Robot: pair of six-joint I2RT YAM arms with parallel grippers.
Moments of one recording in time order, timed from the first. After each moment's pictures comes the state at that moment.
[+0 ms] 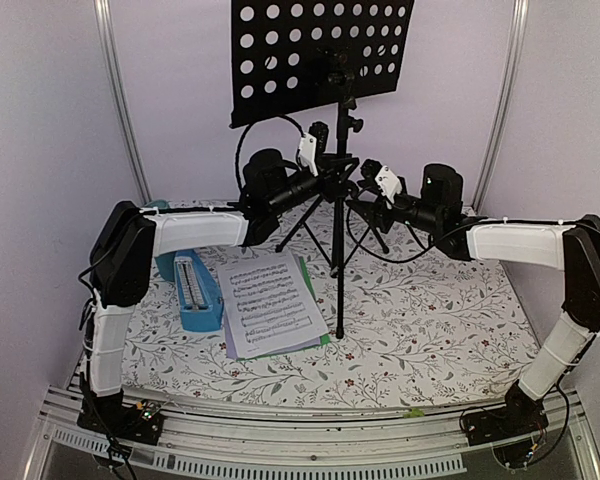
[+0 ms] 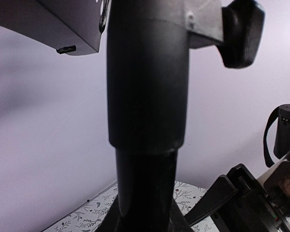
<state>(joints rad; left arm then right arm) -0.76 2.19 1.73 0.71 0.27 -0.10 0.52 1.67 1.10 0.48 -0.37 -0.45</state>
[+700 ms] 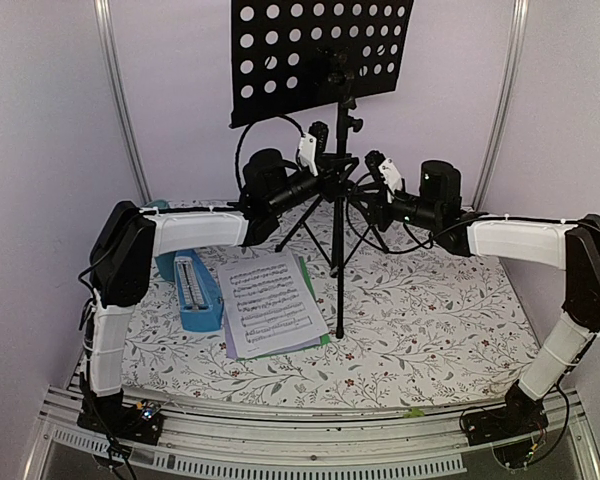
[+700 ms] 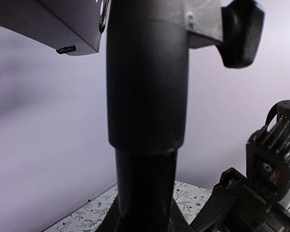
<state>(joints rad) -0.76 2.19 1.73 0.71 0.27 -0.10 0.53 1.67 1.14 0.39 -0.38 -0.23</state>
